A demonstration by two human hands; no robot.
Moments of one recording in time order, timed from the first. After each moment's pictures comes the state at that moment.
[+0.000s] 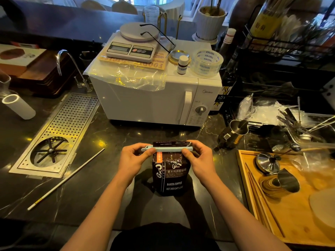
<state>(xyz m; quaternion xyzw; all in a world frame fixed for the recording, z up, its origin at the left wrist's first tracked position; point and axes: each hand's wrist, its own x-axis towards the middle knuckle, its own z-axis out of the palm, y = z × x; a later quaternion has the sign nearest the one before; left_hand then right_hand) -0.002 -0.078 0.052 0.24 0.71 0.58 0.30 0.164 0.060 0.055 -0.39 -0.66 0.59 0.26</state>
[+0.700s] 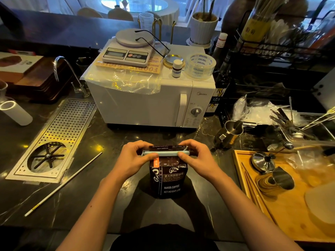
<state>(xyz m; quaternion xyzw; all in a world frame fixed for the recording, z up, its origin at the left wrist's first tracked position) -0.017 -0.073 0.063 0.43 0.74 0.46 0.25 0.178 0.076 0.072 -0.29 -0.79 0.51 0.18</state>
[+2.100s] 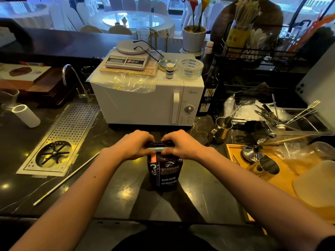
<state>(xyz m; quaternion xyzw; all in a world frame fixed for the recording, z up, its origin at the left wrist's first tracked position) -0.006 -0.071 0.122 0.64 0.75 0.09 0.17 0.153 0.059 0.115 -0.17 -0.95 0.25 0.01</state>
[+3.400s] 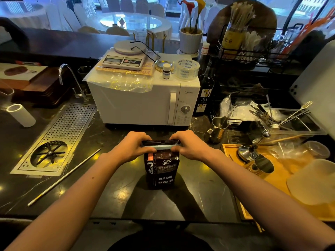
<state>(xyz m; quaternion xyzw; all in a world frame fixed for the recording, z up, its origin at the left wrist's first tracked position) -0.002 -0.073 0.100 0.62 0.72 0.26 0.17 0.179 0.069 0.118 -0.21 -0.95 0.24 0.02</state>
